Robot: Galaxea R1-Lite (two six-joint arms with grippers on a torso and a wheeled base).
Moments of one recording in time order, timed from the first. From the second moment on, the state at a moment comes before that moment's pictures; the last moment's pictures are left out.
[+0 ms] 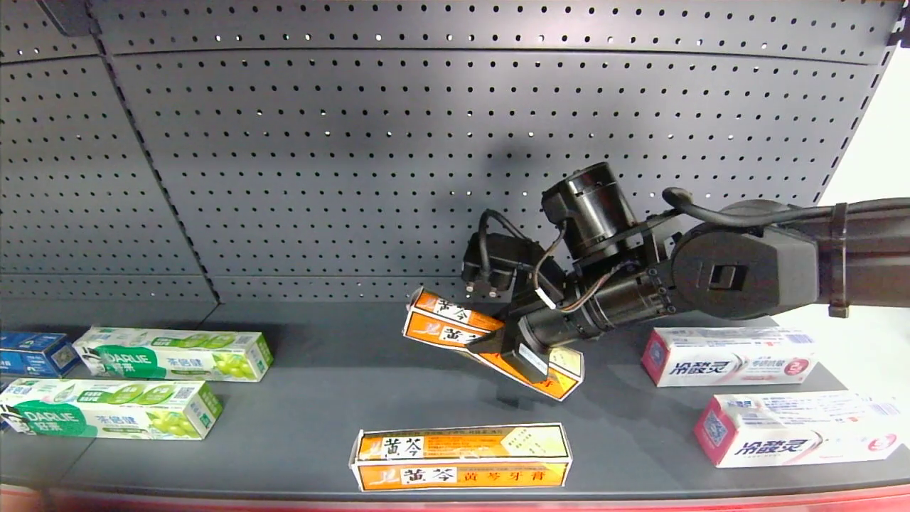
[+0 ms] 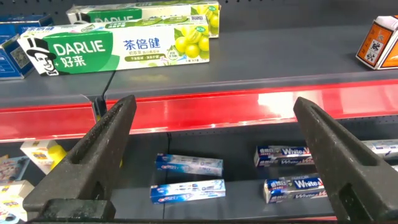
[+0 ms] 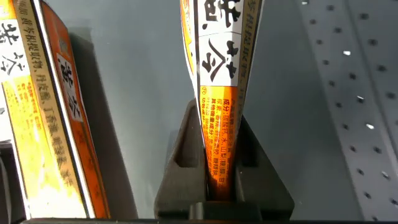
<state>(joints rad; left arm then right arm) 0.00 0.00 0.00 0.00 -0.05 0.02 0.74 1.96 -1.57 0.28 0.28 -0.59</state>
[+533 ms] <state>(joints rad) 0.00 0.00 0.00 0.00 -0.05 0.02 0.75 2.03 -1.62 0.28 0.28 -0.59</state>
